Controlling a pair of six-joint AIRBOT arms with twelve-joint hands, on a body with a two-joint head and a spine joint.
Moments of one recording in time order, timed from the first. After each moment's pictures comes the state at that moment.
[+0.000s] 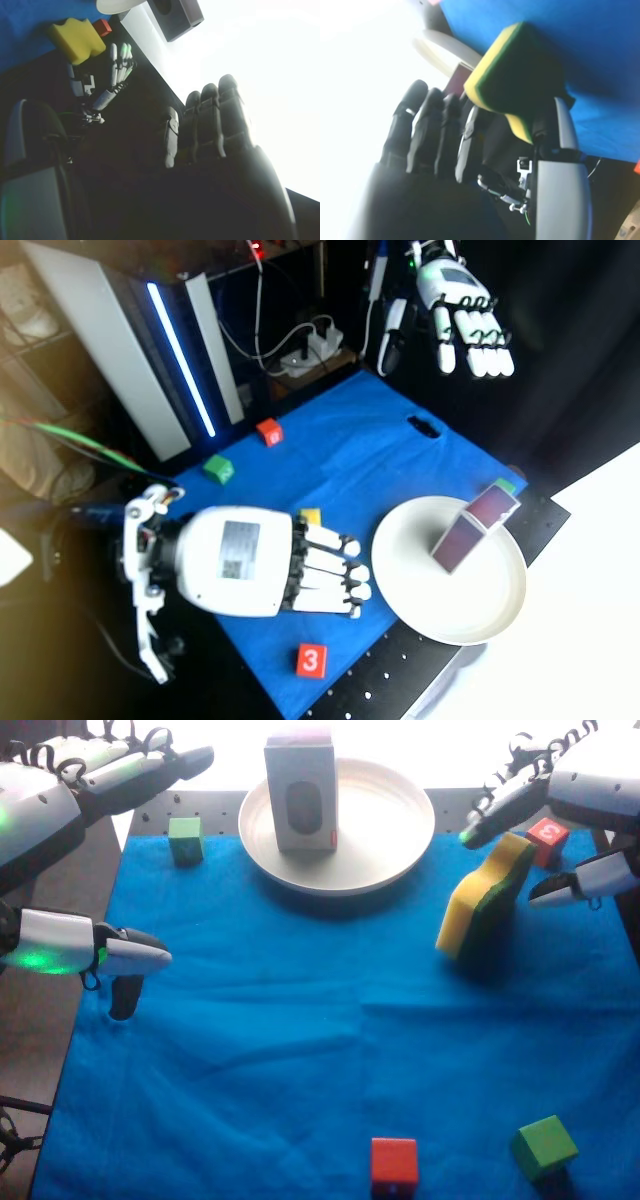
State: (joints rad) left arm 0.82 -0.74 0.97 -0.01 -0.83 1.06; right arm -0.63 -1.12 1.55 -0.68 0.63 -0.19
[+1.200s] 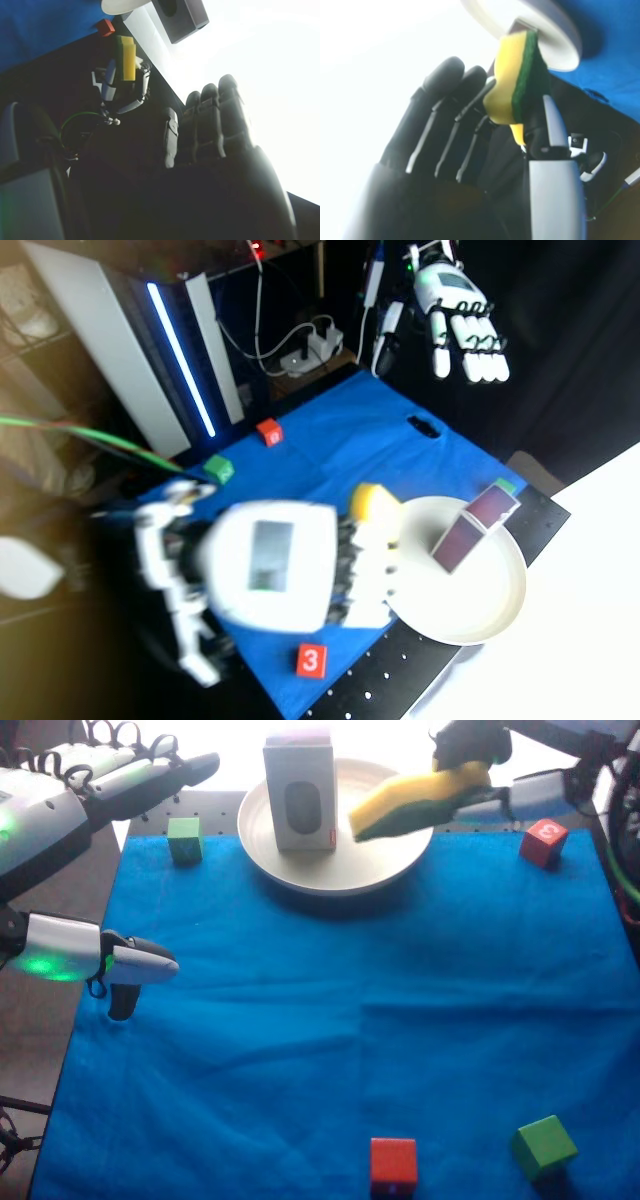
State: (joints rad) left arm 0.82 -0.76 0.97 -0.02 -0.83 1.06; right arm -0.53 -1.28 1.70 -0.48 0.70 -0.20
